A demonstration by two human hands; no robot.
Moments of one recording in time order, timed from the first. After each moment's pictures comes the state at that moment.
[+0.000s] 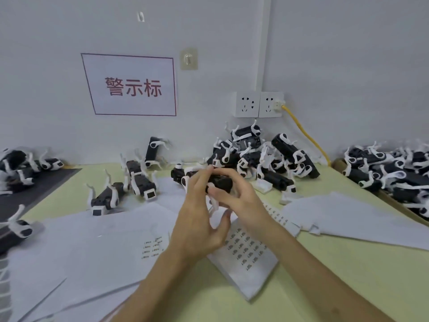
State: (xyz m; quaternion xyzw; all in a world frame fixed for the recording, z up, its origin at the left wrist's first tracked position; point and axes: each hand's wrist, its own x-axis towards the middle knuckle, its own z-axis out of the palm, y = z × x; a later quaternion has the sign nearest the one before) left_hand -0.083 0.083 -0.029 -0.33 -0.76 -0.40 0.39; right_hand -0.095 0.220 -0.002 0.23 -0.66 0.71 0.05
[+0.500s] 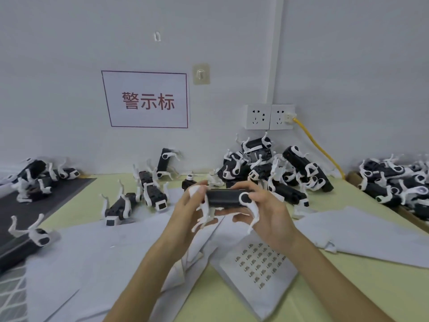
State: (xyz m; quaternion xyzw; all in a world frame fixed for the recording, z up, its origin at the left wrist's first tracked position) left_hand -0.095 0.052 0.004 -0.06 -0.60 -0.79 -0.03; right_hand -0.098 0.240 0.008 0.22 -0.52 0.82 -0.08
